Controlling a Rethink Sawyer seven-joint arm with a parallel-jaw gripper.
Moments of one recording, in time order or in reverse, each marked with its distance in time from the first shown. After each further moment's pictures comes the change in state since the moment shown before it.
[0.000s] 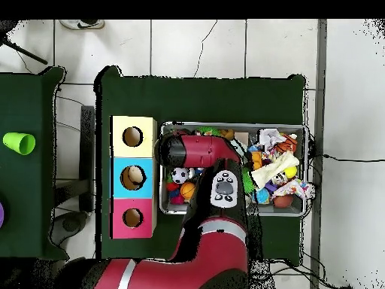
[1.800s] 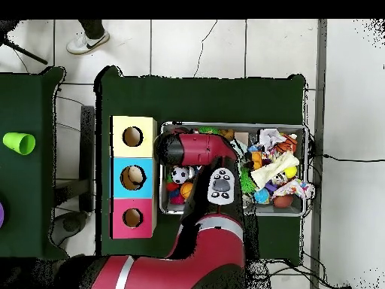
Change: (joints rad) arm 0.007 0.019 0.000 -0.022 0.000 0.000 0.000
